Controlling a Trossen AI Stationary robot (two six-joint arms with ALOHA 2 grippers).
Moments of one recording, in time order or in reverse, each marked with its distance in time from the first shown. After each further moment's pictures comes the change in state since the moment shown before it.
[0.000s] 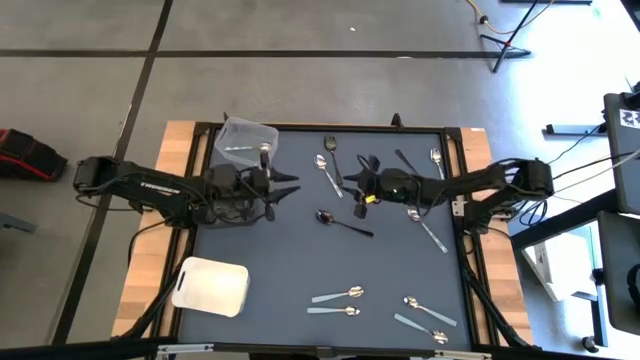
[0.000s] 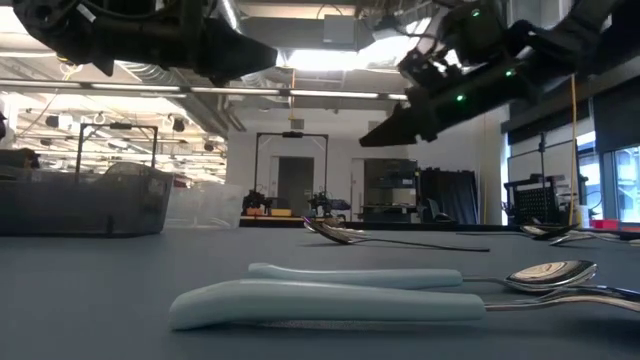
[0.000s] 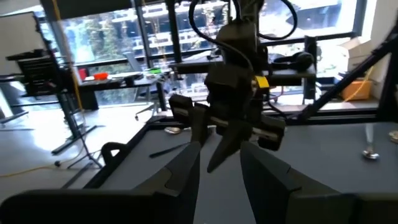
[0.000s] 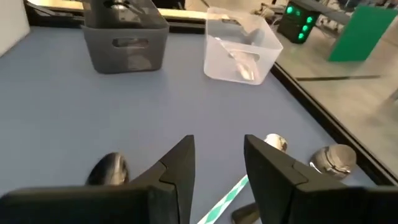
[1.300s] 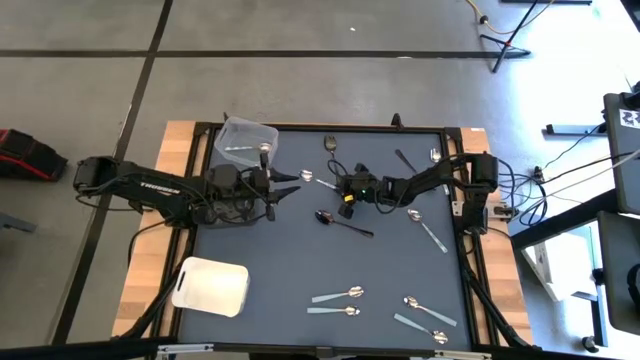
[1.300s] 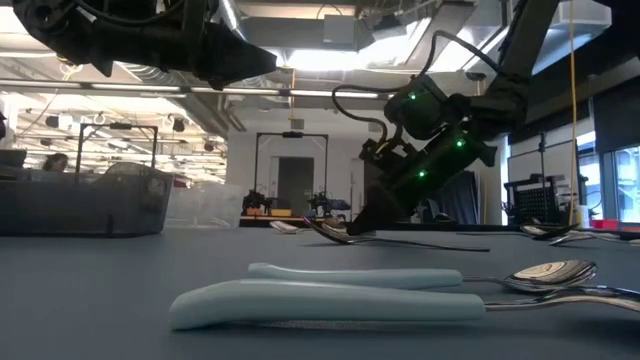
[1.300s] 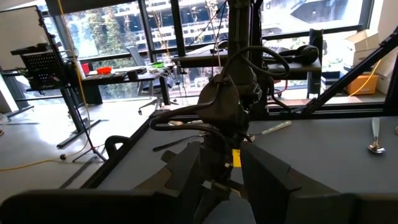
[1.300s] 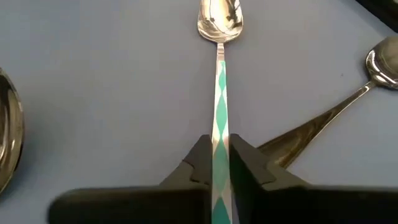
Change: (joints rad) left arm 0.000 0.000 0.000 -0.024 -0.015 0.000; right arm -0.064 0.414 0.136 -0.036 0.011 0.101
